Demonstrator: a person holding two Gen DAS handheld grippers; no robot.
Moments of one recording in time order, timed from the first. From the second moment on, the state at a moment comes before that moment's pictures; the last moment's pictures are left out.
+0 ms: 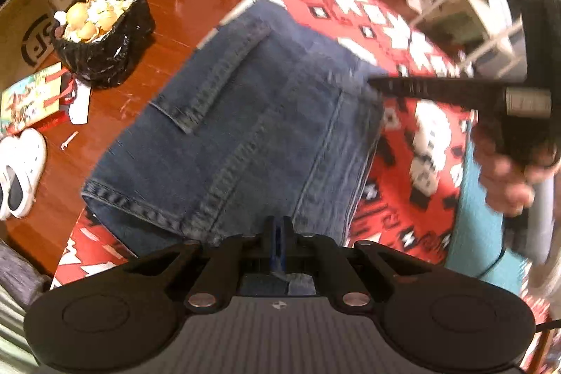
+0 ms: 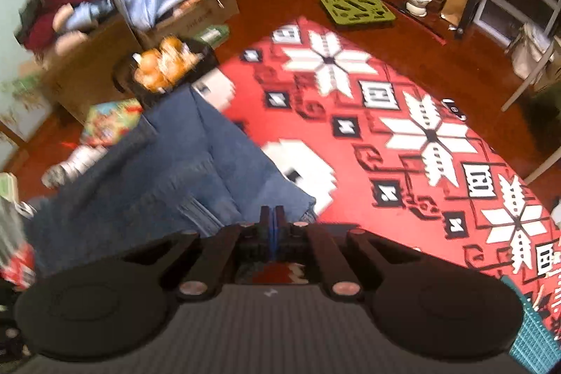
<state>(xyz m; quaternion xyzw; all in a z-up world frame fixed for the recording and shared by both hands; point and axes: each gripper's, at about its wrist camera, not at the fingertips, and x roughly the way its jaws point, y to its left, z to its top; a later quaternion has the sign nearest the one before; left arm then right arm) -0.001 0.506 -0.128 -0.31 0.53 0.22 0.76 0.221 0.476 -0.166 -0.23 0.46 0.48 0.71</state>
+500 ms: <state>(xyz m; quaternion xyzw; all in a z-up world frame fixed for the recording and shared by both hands) -0.001 0.453 -0.113 -0.25 0.54 0.21 0.77 0.216 0.392 -0.106 -0.18 0.45 0.47 0.73</state>
